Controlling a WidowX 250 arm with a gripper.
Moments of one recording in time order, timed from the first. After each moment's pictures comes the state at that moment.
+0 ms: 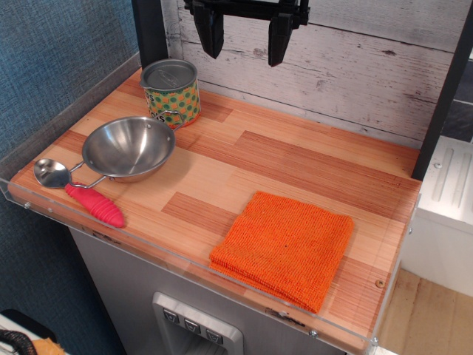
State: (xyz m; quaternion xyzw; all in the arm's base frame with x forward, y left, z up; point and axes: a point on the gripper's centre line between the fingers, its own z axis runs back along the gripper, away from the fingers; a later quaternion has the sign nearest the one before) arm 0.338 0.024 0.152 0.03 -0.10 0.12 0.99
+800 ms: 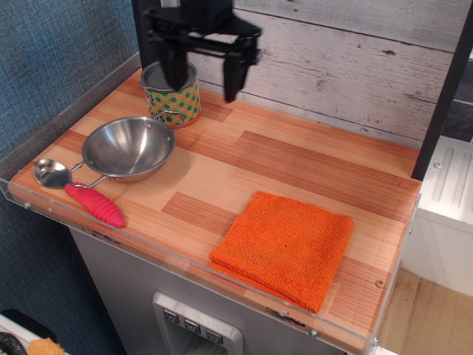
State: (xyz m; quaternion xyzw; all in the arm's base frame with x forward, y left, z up) arm 0.313 0.064 0.118 0.02 -0.05 0.07 1.00
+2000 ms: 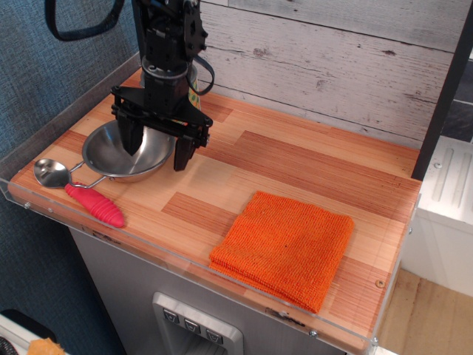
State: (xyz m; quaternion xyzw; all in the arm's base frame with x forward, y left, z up) arm 0.294 0.109 0.034 0.11 0.00 0.11 0.99
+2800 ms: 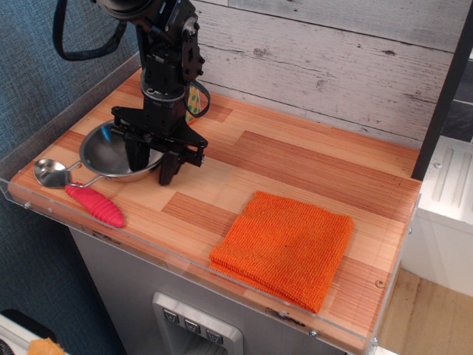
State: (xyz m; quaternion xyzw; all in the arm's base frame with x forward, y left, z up) arm 0.287 0.115 0.013 0.12 0.02 0.09 0.99
